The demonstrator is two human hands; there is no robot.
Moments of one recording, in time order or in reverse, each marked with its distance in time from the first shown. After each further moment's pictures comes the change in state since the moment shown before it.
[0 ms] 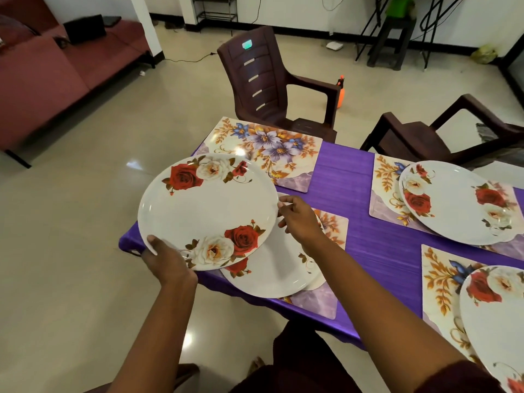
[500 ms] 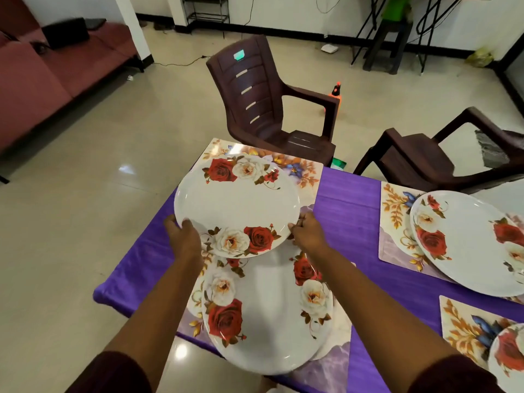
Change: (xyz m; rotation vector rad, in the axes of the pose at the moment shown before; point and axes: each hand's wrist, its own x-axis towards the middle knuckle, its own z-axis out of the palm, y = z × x) left_hand 0.074 0.006 0.166 0.396 -0.244 0.157; right_hand 0.133 -0.002 -0.020 -0.053 0.141 0.175
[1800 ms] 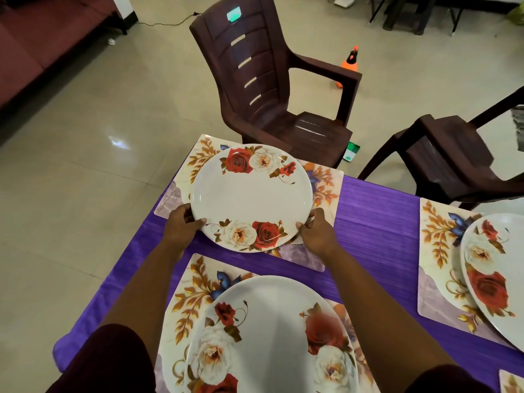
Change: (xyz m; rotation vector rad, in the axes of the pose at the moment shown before) left_hand 0.173 -0.015 0.098 0.478 -0.435 0.049; right_hand 0.161 -0.008 0.015 -0.314 -0.058 0.038
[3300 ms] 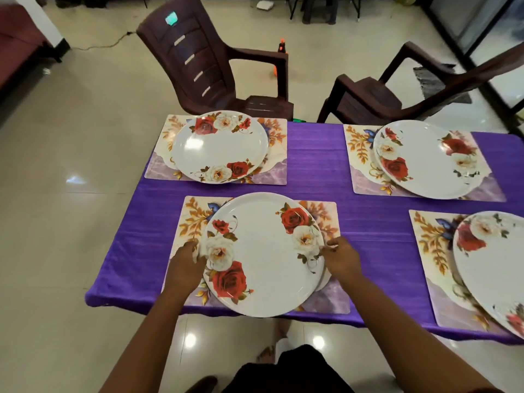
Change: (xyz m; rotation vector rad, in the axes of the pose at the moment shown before) left_hand -0.226 -0.117 -0.035 0.545 -0.171 0.233; right_hand -0.259 0.181 0.027 0.142 0.364 0.257
